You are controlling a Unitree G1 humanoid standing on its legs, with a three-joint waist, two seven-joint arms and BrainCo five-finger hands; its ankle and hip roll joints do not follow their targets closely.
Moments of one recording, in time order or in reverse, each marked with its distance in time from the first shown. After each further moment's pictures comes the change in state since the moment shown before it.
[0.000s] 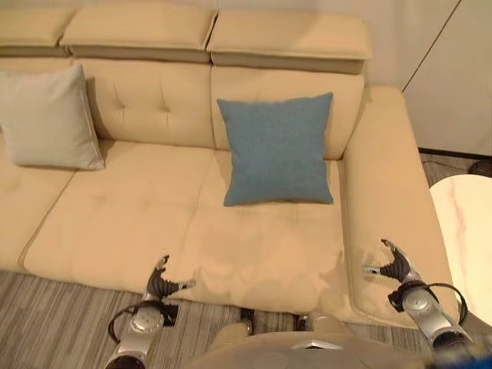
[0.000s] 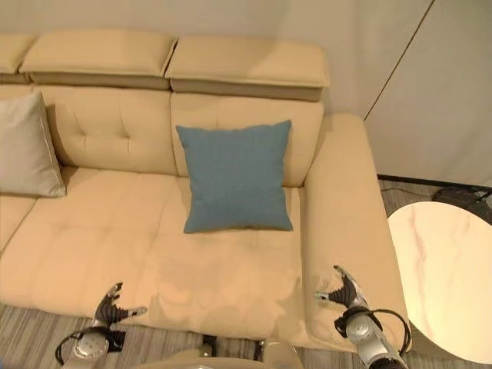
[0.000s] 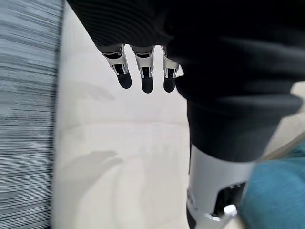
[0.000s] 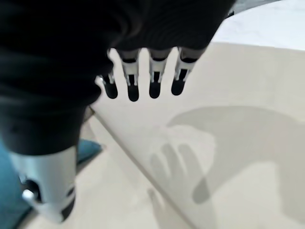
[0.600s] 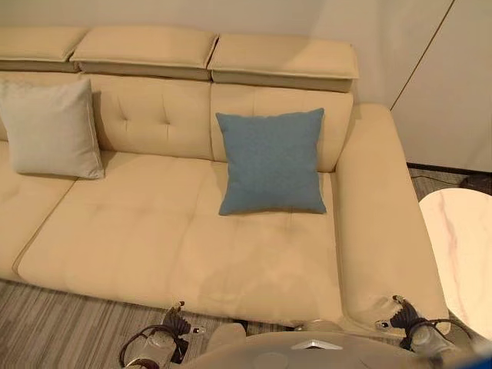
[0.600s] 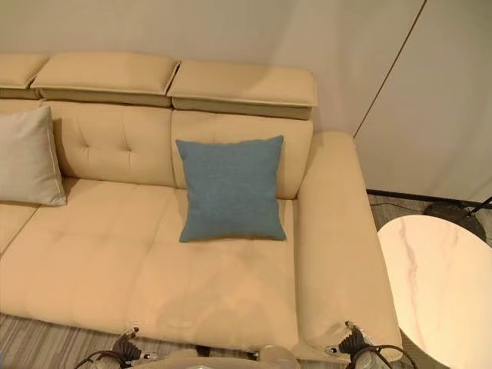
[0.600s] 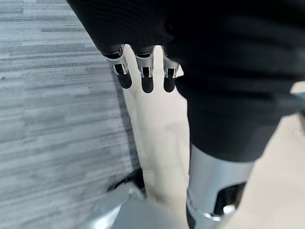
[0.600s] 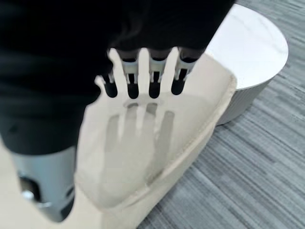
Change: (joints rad) left arm -0.150 -0.101 -0.032 0.368 0.158 0.065 -0.080; right arm -0.055 0.065 0.024 0.396 -0.037 0.044 0.038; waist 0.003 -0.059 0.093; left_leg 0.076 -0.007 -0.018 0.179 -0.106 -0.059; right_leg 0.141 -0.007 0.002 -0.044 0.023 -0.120
